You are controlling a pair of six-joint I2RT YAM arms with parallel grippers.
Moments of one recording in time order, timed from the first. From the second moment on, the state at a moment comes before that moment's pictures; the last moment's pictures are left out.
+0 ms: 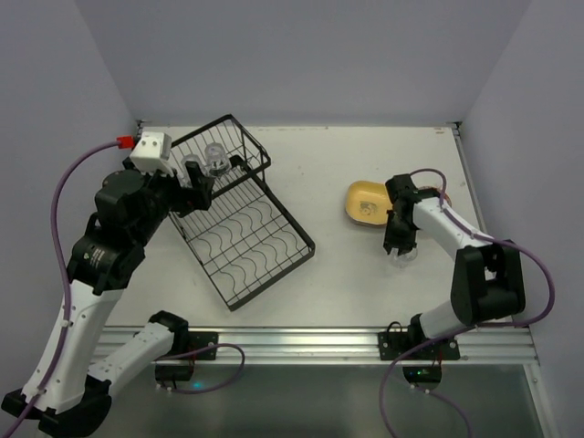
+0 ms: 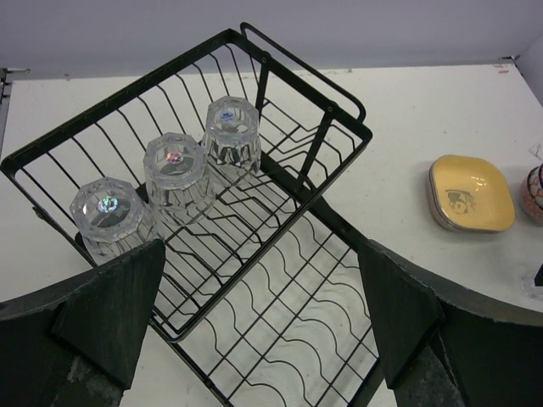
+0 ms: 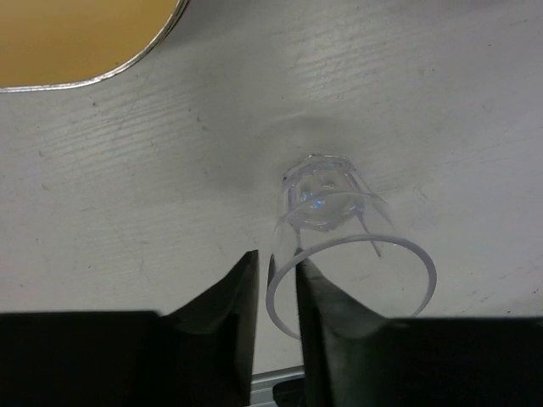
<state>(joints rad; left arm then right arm) -0.37 0.83 1.27 -0.68 -0.14 -0.20 0.20 1.50 0.98 -0.89 0.15 0.44</state>
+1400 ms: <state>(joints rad) -0.29 1.70 1.88 -0.94 -0.01 0.21 0.30 0.92 1.15 -0.95 0.15 0.37</state>
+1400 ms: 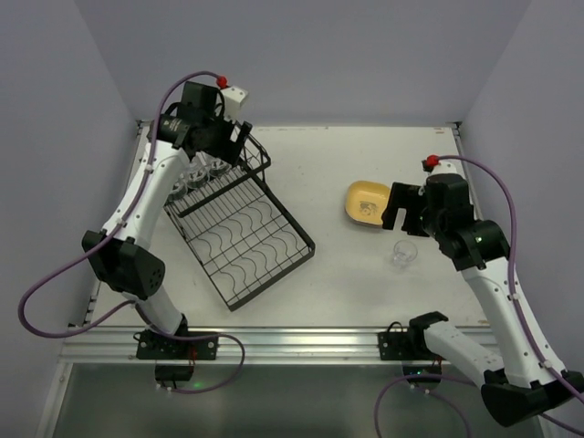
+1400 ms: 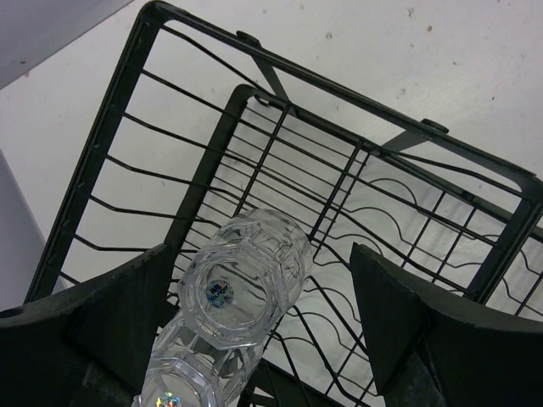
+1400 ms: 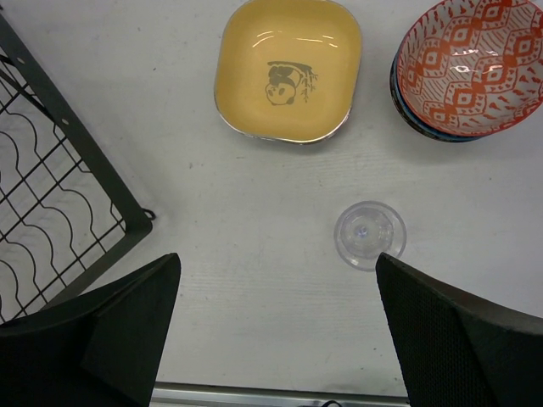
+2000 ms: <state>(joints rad) -0.24 1.71 1.83 -0.95 0.00 0.21 0.34 0.93 1.15 -0.95 0.15 0.36</state>
